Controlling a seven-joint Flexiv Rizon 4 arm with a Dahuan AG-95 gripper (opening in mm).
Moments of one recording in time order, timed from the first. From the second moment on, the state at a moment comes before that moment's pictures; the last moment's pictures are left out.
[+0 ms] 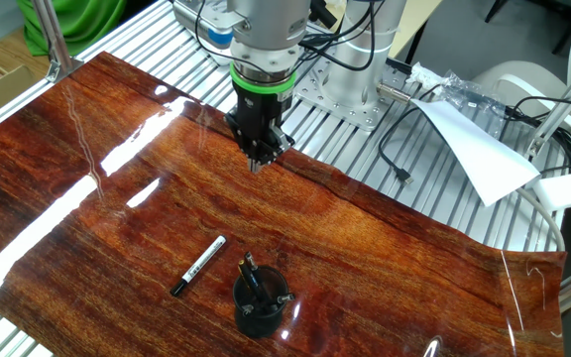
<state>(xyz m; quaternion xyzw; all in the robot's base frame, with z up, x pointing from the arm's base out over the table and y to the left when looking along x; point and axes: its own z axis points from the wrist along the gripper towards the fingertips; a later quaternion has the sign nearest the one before) 0.497 0.002 0.172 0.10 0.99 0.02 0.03</state>
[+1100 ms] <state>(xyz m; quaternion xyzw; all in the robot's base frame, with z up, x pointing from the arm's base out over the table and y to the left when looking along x) 0.529 -0.023 0.172 0.11 0.99 0.02 0.04</state>
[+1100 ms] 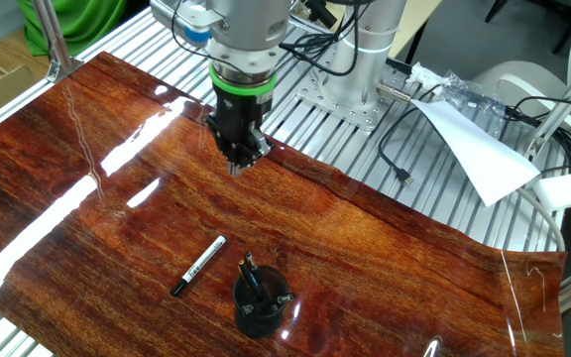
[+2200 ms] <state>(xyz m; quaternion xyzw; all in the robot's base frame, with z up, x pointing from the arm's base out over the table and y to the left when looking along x) 0.554 -0.024 0.150 0.09 0.99 0.02 0.03</state>
